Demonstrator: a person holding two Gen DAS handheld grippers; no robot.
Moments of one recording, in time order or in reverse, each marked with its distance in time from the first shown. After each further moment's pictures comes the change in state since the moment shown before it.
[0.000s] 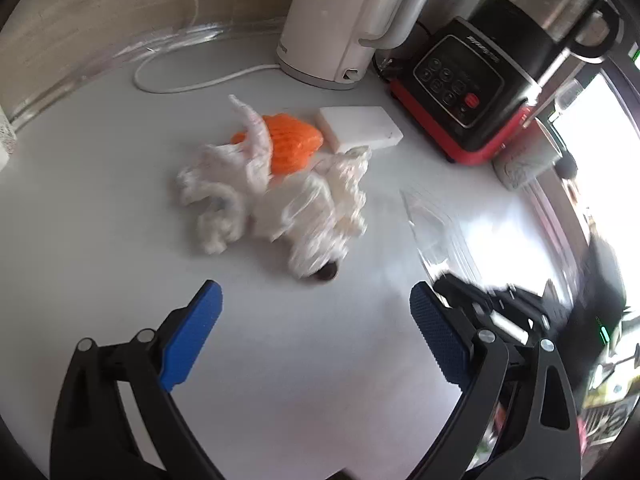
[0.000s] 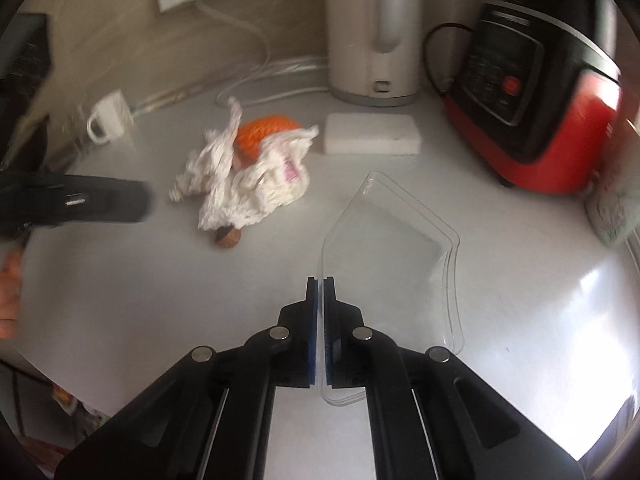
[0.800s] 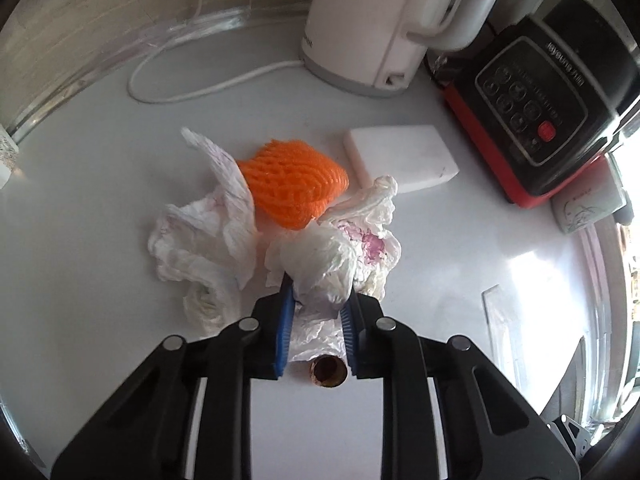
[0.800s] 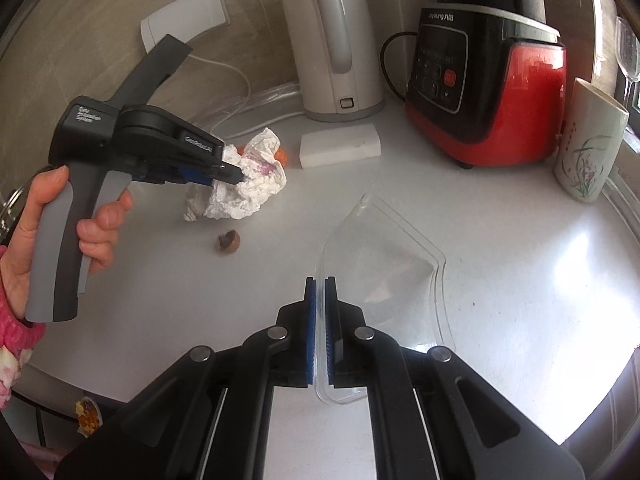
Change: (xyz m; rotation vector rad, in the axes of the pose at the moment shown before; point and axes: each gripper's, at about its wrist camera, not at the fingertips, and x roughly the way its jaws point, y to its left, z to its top) left arm 0.052 -0.010 0.060 -0.071 0.044 0.157; right arm -0.040 -0.021 -0.024 0.115 -0.080 0.027
